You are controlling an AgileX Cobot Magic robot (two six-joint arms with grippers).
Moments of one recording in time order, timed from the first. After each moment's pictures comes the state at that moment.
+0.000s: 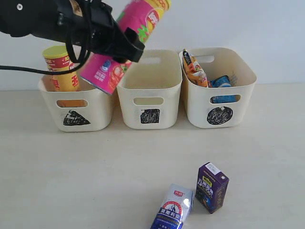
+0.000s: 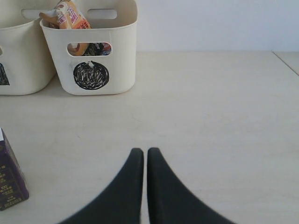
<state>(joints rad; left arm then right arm) -0.55 1.64 -1.34 0.11 0.27 0.16 0.03 0.01 0.00 0.04 0.33 -0.02</state>
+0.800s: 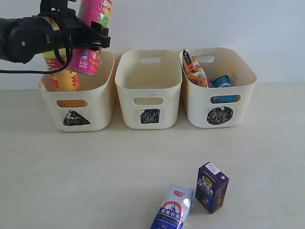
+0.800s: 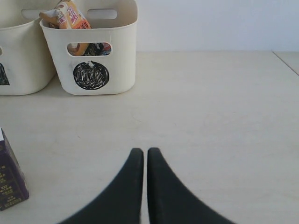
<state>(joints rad) -0.31 1.85 -1.34 0.08 -0.20 0.09 0.03 0.01 0.00 0.04 0.33 -0.02</state>
